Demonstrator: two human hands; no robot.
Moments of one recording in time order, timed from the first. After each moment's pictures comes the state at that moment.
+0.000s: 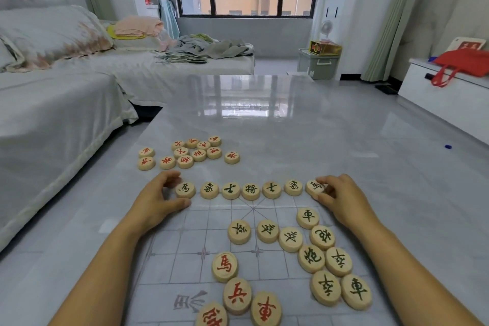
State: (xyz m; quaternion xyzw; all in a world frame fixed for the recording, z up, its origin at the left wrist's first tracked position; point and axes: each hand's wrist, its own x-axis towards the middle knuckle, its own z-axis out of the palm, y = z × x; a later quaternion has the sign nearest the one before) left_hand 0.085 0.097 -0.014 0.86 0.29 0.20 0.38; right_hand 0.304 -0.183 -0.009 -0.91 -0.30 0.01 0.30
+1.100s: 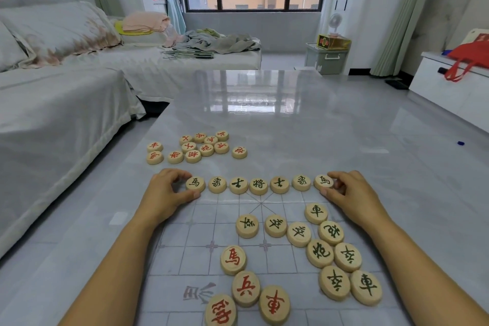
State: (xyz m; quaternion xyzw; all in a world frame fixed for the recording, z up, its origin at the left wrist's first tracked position) left_hand 0.088 0.098 -0.017 0.87 0.30 0.22 0.31; right_hand 0.306 -0.184 -0.015 -0.90 -0.30 0.01 0.32
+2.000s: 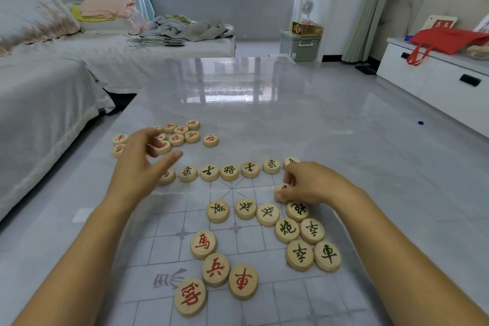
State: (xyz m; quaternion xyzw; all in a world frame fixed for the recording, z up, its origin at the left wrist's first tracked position) left_hand 0.102 0.057 0.030 0.85 0.25 0.35 0.31; right_hand 0.263 -0.178 0.039 -0.92 -0.36 0.15 0.07
